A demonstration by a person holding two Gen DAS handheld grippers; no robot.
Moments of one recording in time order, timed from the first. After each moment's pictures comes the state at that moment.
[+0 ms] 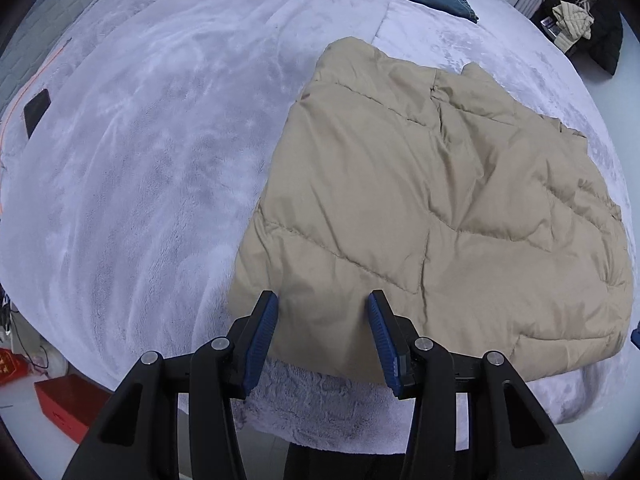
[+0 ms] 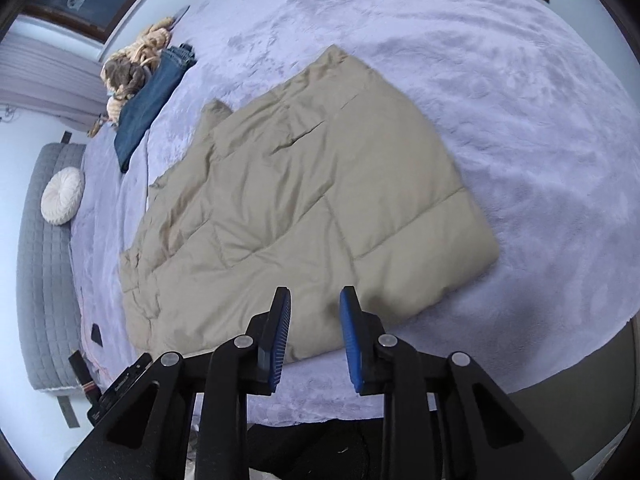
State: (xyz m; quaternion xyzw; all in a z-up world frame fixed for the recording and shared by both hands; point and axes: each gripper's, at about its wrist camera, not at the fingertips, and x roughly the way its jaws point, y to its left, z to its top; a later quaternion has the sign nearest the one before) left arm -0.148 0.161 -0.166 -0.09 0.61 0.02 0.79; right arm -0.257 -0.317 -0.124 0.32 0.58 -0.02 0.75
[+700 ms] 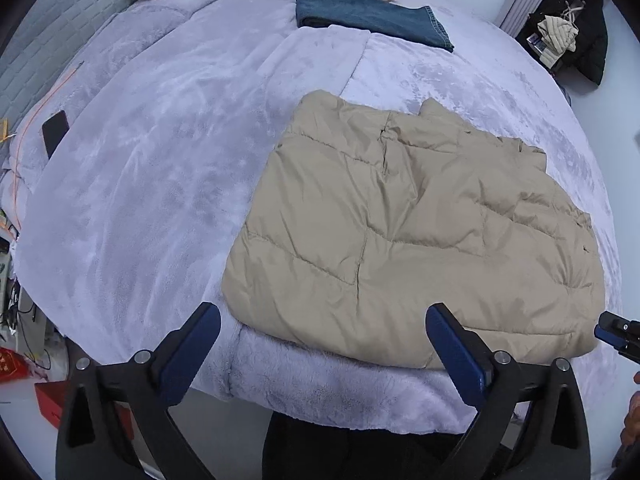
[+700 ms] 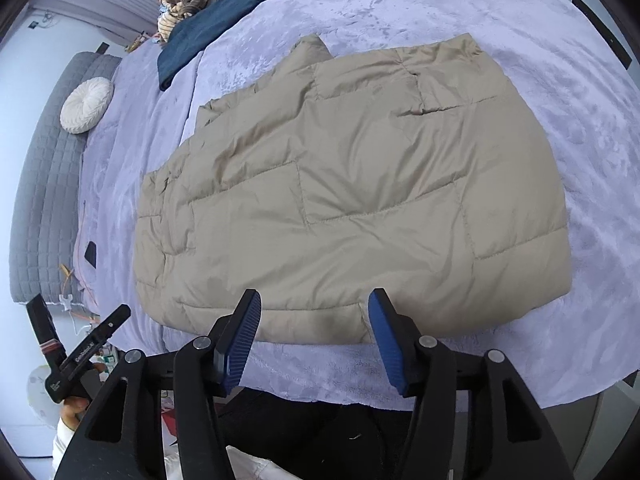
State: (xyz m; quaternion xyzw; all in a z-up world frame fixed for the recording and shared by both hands) left arm -0.177 0.137 -0.099 -0.08 0.57 0.02 0.82; right arm -0.238 -0.256 -0.112 0.22 0.62 0.07 0.75
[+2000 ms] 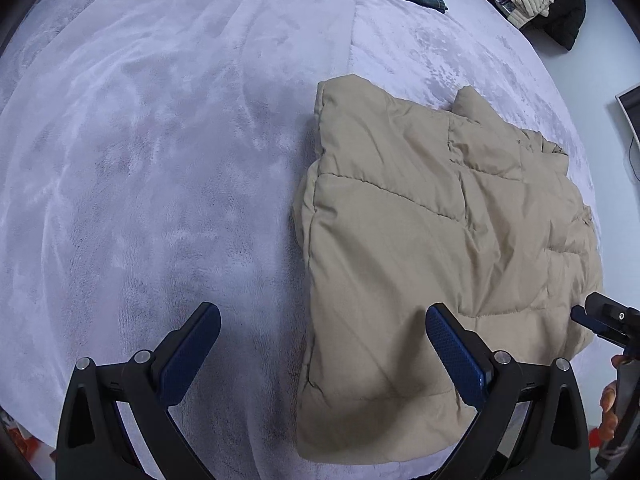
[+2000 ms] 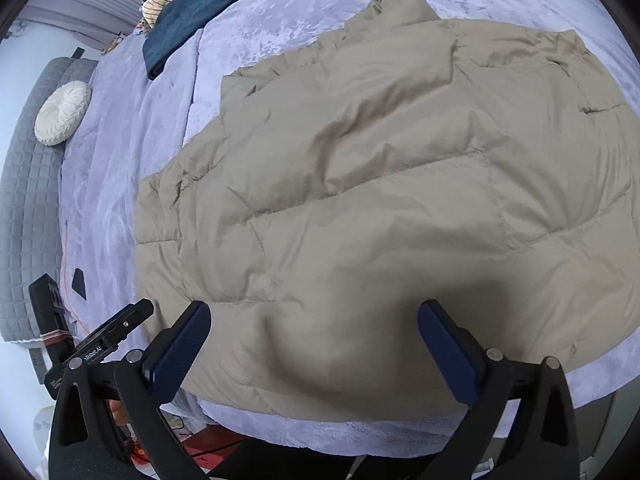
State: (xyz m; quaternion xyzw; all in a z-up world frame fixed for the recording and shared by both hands) left arm -0.051 0.218 -0.182 -0.10 0.64 -0.10 0.76; right arm -0.167 -0.117 -0.153 0.23 0.63 0.03 0.74
